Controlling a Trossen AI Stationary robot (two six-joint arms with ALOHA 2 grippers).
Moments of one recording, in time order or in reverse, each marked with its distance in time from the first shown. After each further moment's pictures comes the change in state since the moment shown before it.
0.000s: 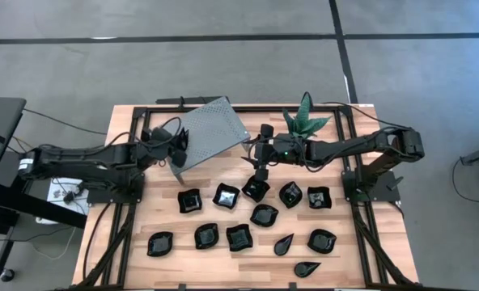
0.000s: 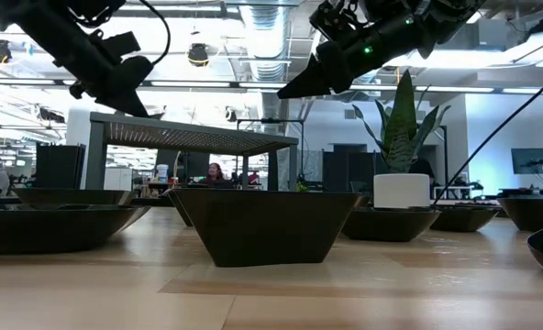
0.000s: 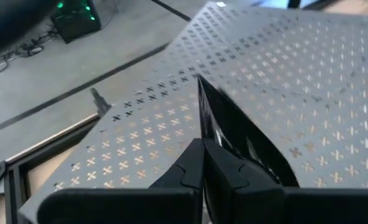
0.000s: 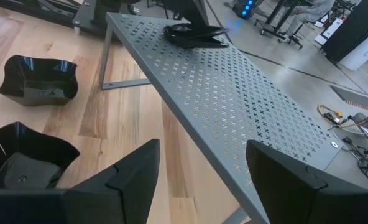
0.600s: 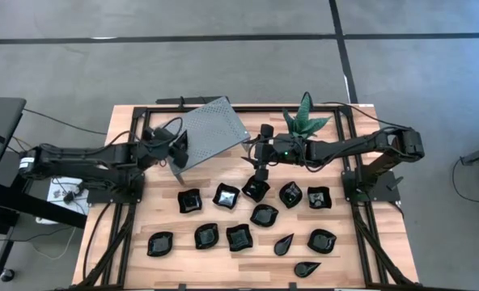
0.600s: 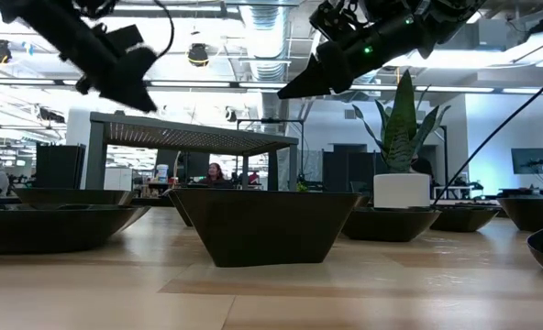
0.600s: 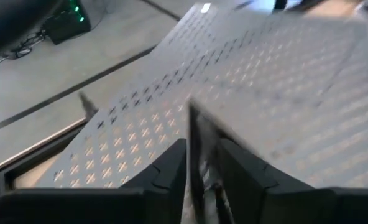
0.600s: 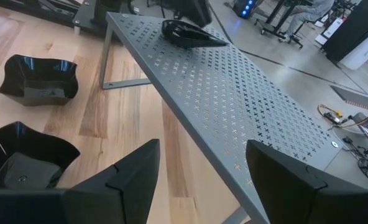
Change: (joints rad) left arm -0.019 0.013 0.035 0.028 0.018 0.006; right arm 0.000 0.000 0.000 -0.004 0.000 0.000
